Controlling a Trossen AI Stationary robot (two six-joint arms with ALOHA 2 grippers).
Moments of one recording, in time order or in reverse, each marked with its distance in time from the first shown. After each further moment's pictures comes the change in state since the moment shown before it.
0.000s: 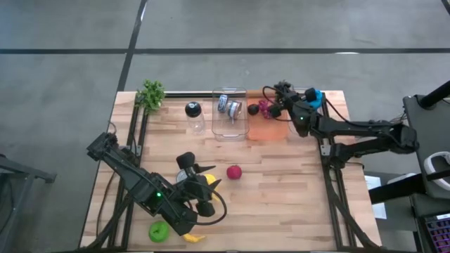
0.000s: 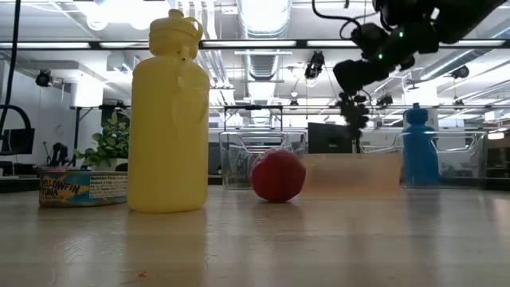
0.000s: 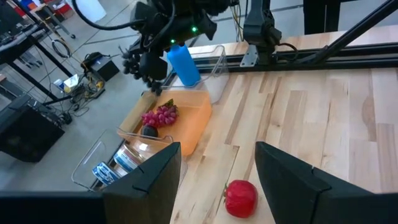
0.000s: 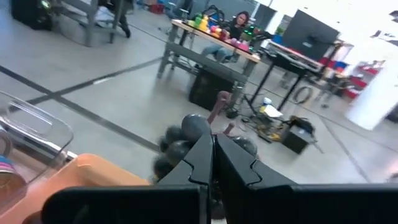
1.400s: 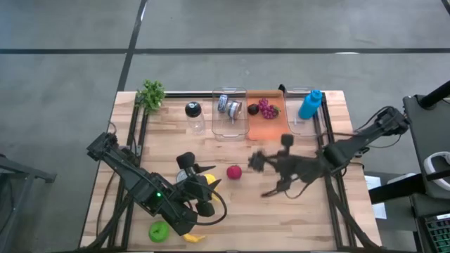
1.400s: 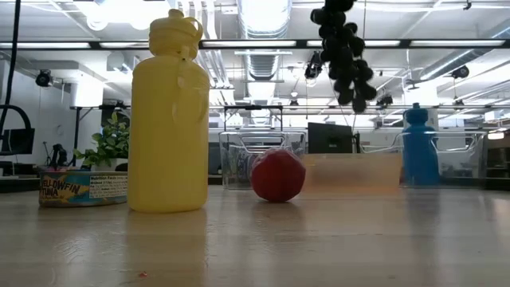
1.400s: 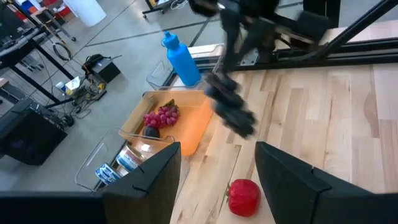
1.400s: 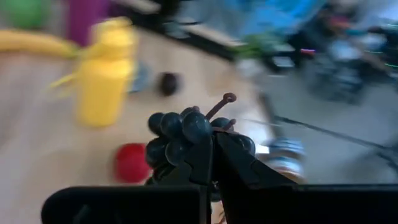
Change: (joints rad) left arm 0.000 0.000 0.000 -0.004 0.000 0.019; right arm 0.855 0.060 0.436 -0.787 -0.222 0.155
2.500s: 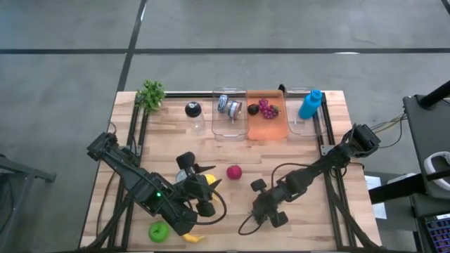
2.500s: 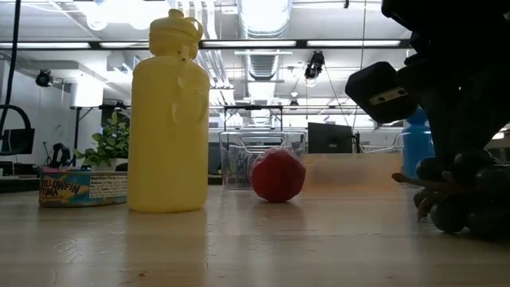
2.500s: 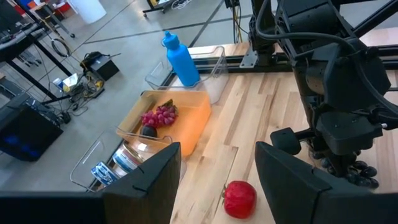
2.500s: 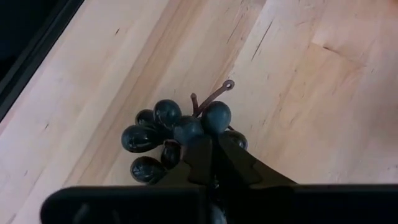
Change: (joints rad) left arm 0.000 -0.001 0.000 0.007 0.000 -0.024; right arm 0.017 0.539 -0.056 0.210 -0.810 0.109
